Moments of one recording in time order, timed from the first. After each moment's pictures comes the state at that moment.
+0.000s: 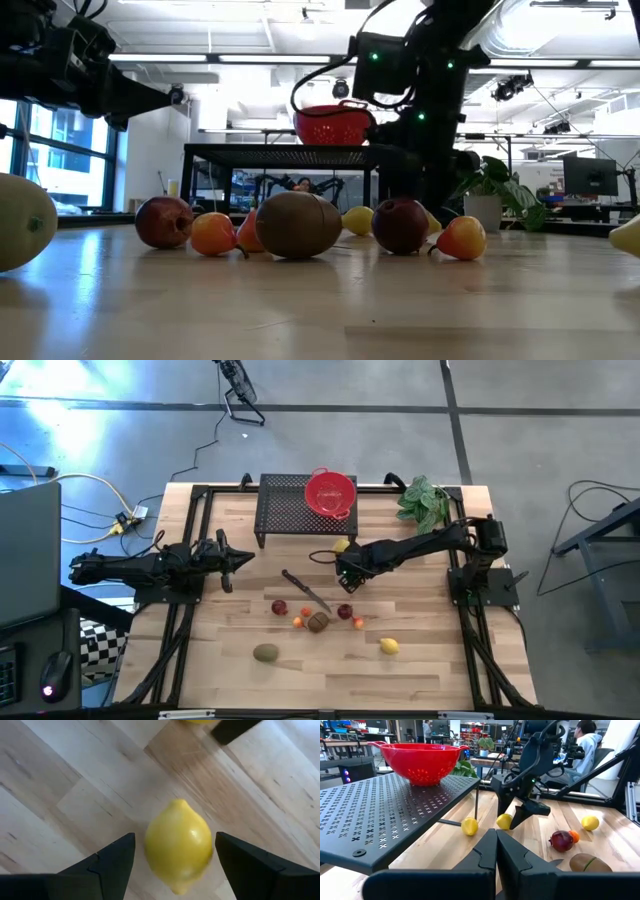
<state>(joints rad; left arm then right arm) -0.01 0.06 0.02 0.02 -0.26 -0.08 -0.03 1.84 1.13 -0.67 0.26 0.79</state>
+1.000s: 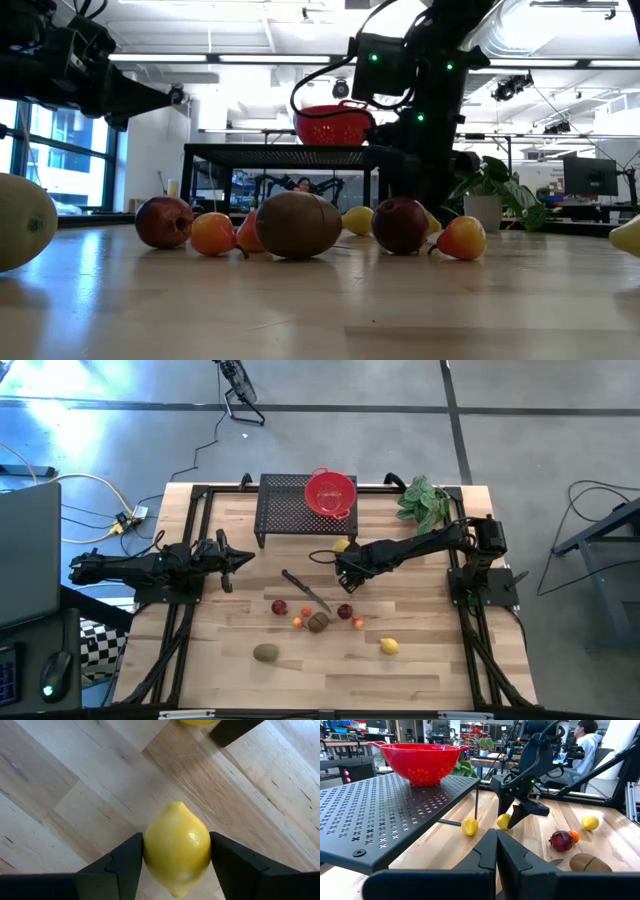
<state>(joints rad) -0.01 0.06 0.02 0.02 -0.26 -0.08 -0.03 1.84 1.13 -0.67 0.26 0.79</state>
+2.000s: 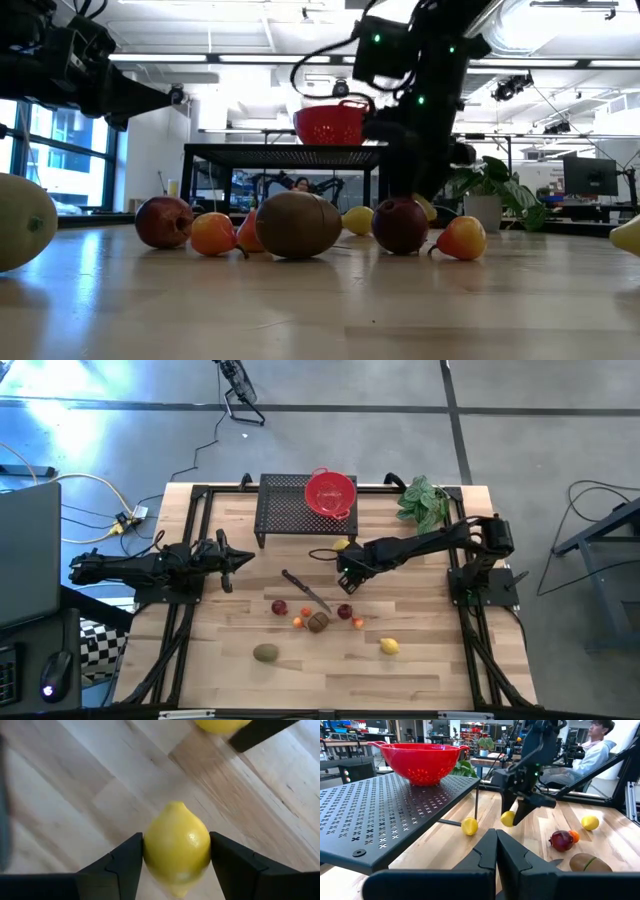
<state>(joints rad) -0.01 0.06 0.02 0.02 -0.26 -0.08 -0.03 1.78 1.14 -0.66 0.19 0.75</state>
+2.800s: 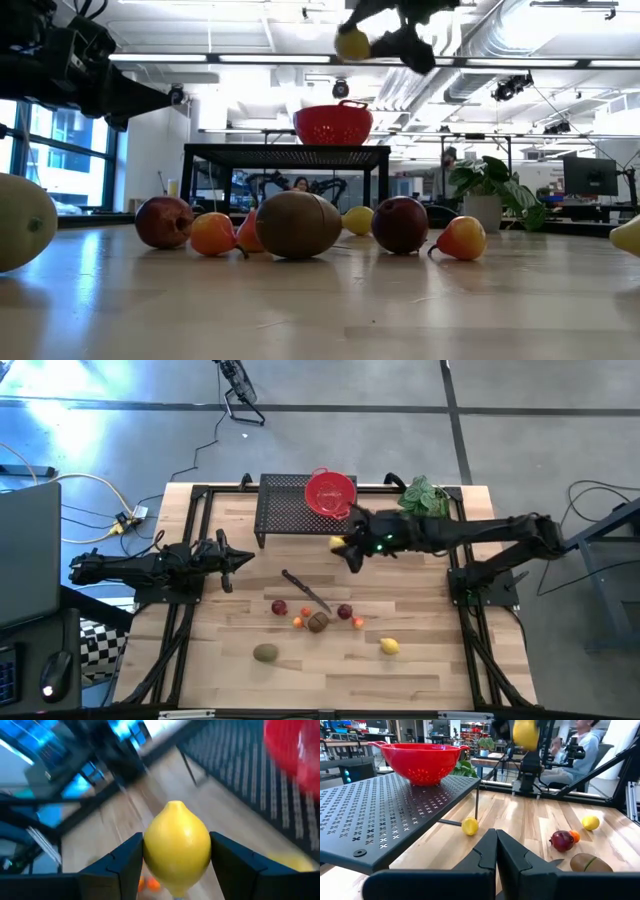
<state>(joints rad) -0.01 0.06 0.02 0.02 -0.26 -0.08 -0.05 1.37 1.14 -0.26 0.08 0.62</state>
